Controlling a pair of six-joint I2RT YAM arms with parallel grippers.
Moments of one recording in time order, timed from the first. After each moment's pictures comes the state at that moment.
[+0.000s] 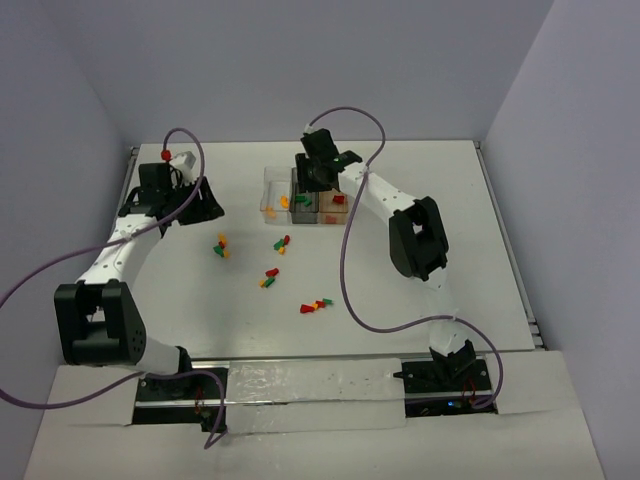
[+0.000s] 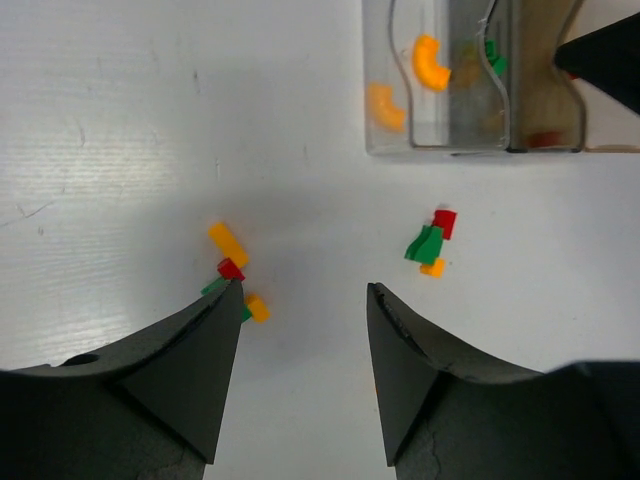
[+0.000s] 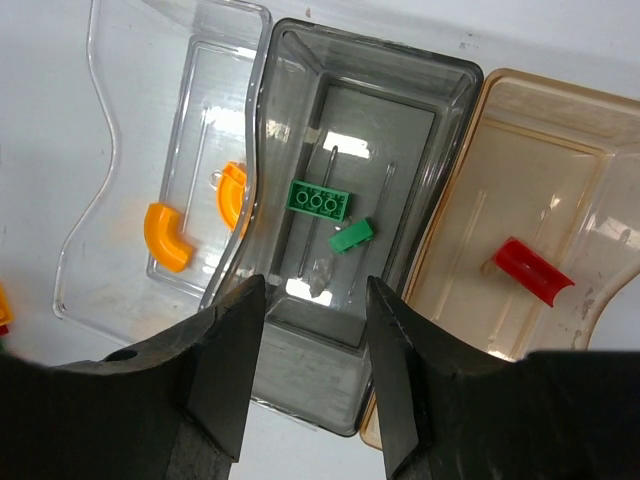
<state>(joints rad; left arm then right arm) -0.01 1.44 1.08 -0.38 0.34 -0.20 0.56 2.30 2.04 -0.57 0.07 0.37</state>
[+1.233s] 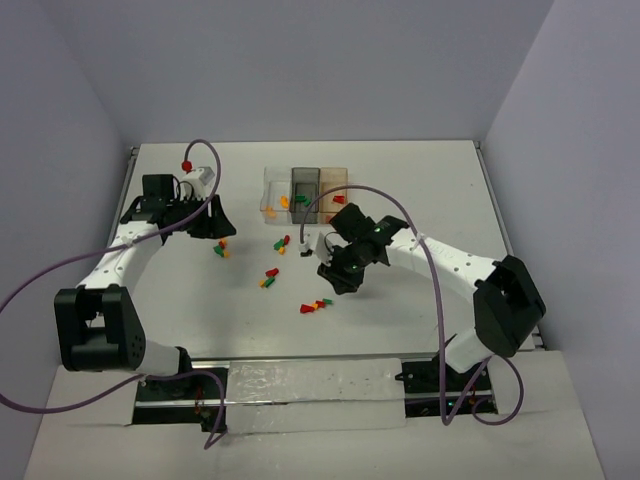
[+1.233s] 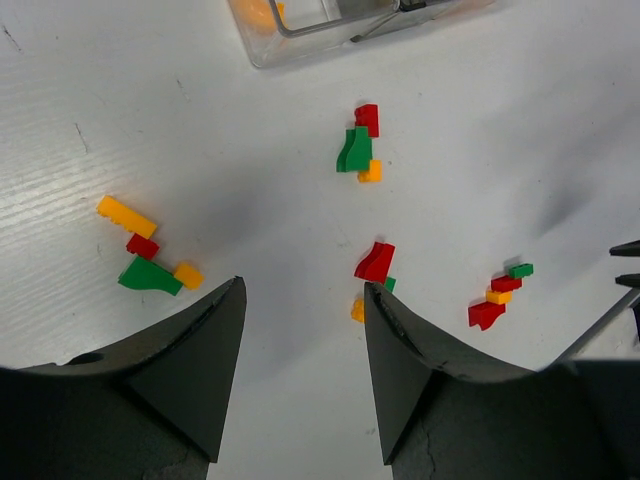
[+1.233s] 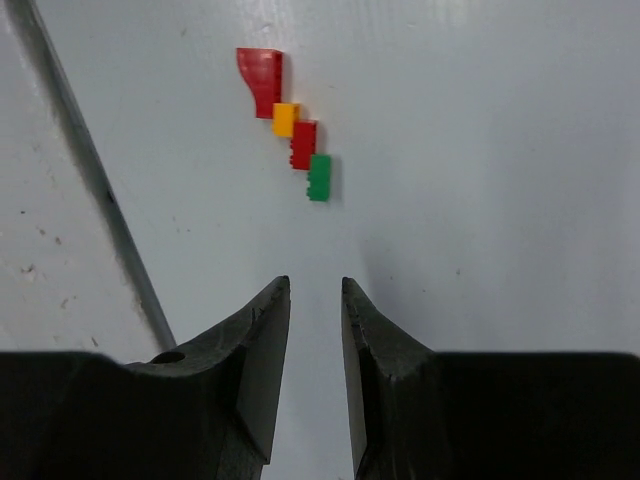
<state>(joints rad) -0.01 1.42 1.01 -0.45 0.61 0.03 0.72 1.51 1.09 -0.77 -0.38 -0.49</state>
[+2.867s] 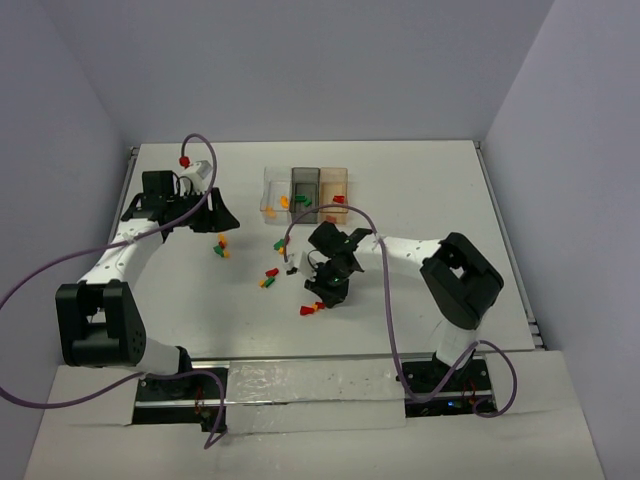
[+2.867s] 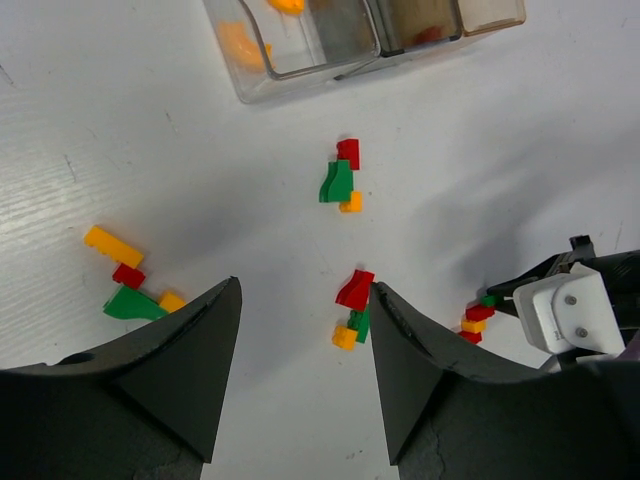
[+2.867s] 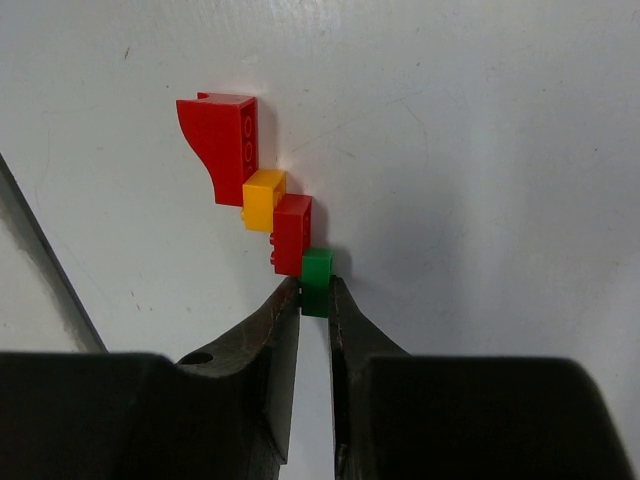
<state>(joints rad) -0.01 1.44 1.02 -0.39 0.64 -0.05 0.81 1.77 1.07 -0.61 -0.39 -0.48</state>
